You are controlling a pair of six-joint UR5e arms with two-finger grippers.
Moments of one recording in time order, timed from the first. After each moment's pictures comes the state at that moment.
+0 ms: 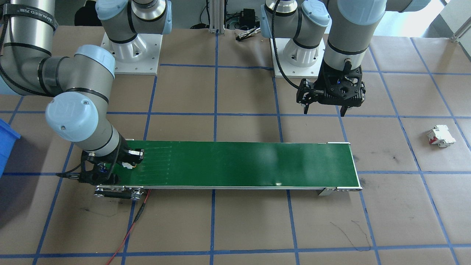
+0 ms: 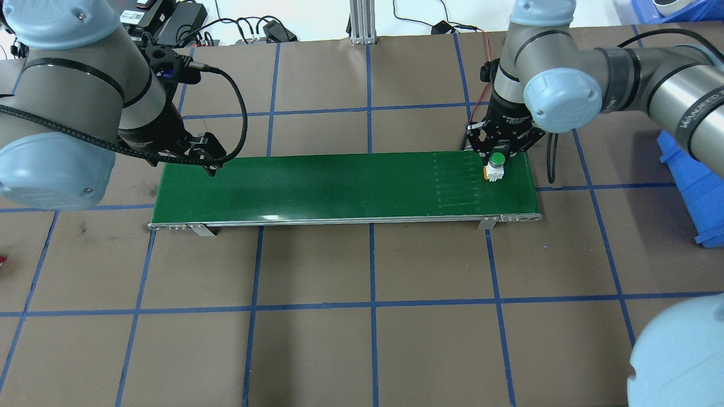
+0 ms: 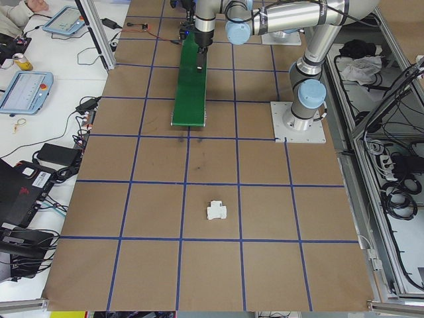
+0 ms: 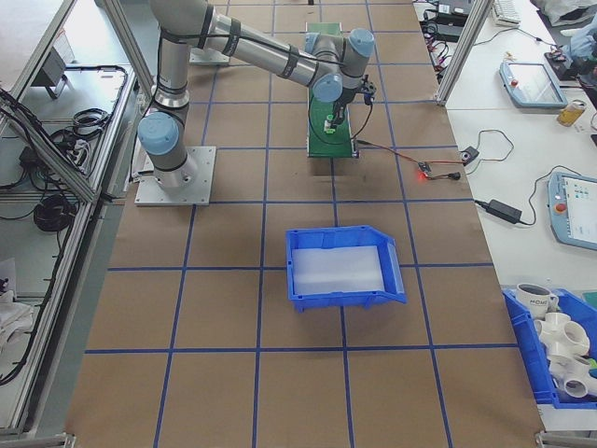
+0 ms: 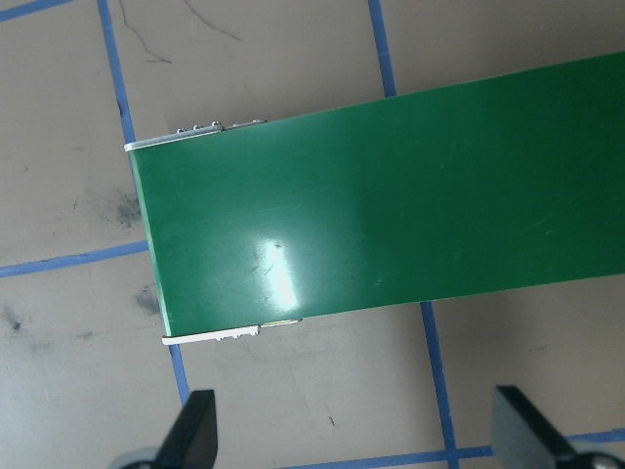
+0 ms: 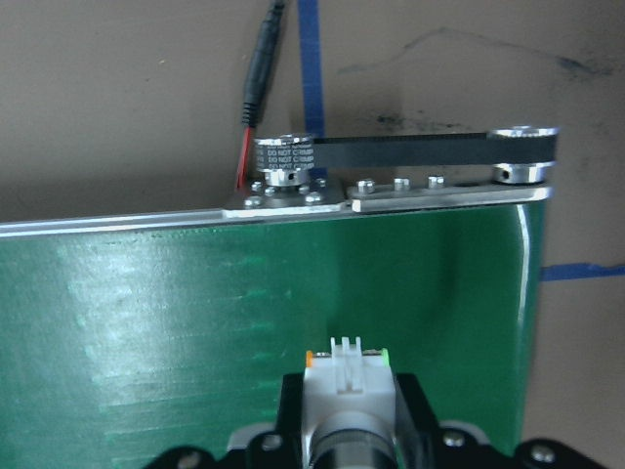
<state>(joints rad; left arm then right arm) -1.55 -1.52 -1.81 -1.29 1.69 0.19 1.56 -1.23 1.65 -1.87 -1.59 0.06</state>
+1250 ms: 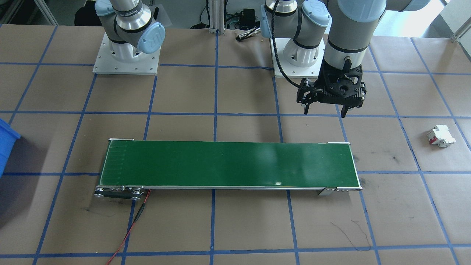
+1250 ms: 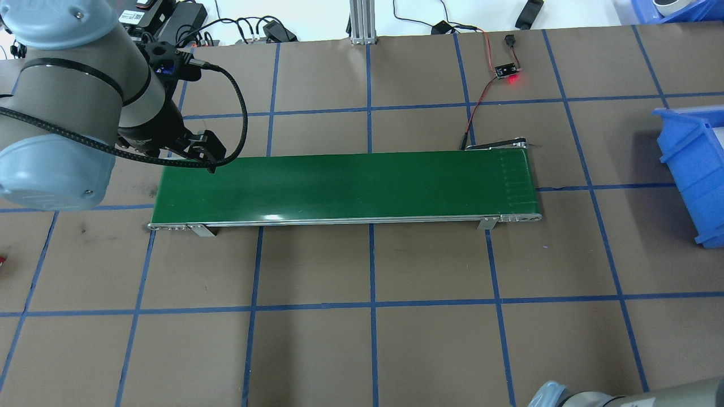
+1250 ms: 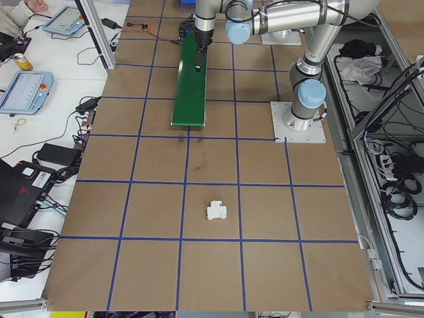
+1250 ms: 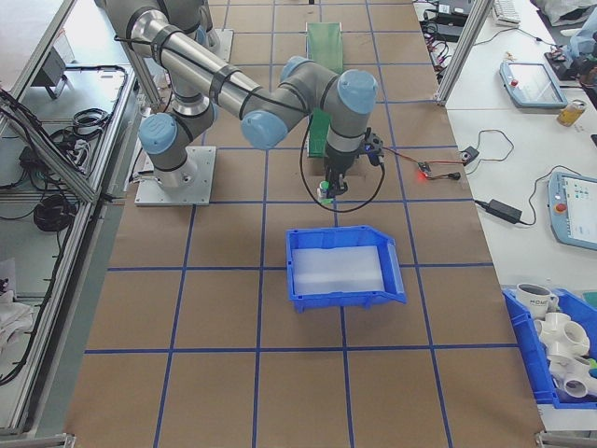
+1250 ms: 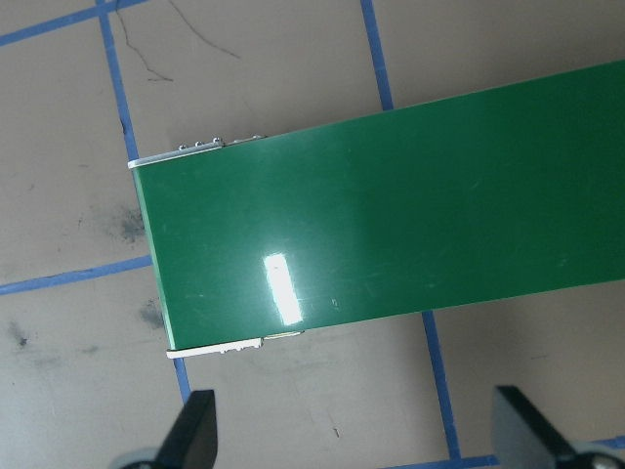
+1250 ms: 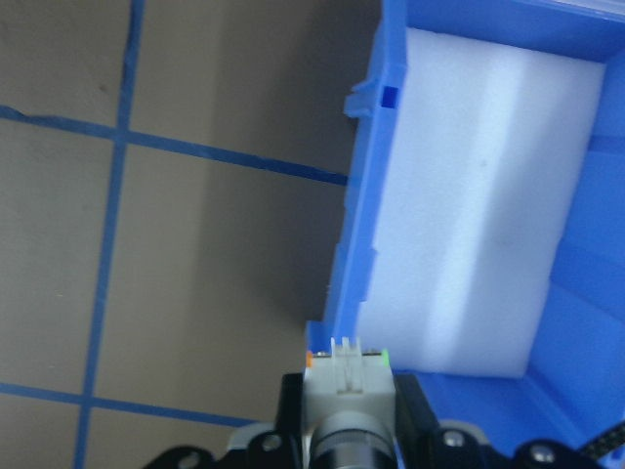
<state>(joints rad) -1.55 -1.52 -1.81 -1.27 1.69 0.22 0.89 -1.39 1.56 -1.73 -1.67 -0.87</state>
